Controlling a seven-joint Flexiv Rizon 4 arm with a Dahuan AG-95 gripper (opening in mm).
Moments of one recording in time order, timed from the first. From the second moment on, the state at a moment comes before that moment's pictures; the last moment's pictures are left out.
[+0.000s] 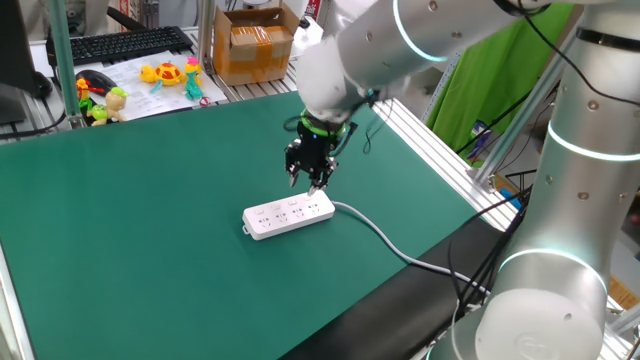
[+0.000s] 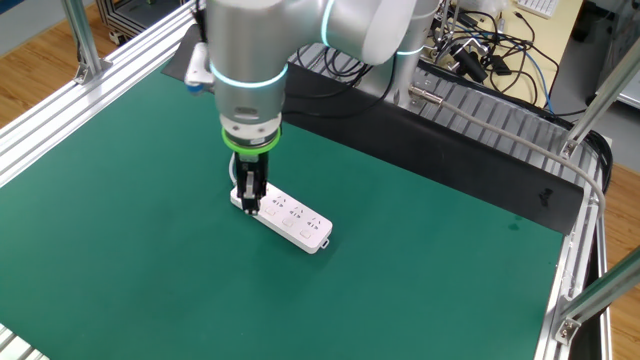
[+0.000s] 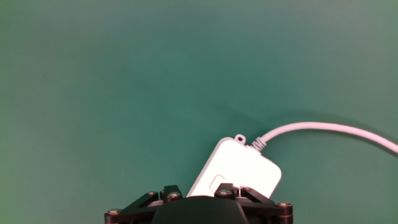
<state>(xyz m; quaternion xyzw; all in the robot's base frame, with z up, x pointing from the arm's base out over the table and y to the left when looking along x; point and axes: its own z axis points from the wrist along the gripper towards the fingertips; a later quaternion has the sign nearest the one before) 0.514 -0.054 0.047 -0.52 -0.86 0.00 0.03</state>
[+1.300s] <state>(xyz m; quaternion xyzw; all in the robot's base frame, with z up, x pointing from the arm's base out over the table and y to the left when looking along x) 0.523 -0.047 0.025 -0.51 -0.86 -0.03 0.03</state>
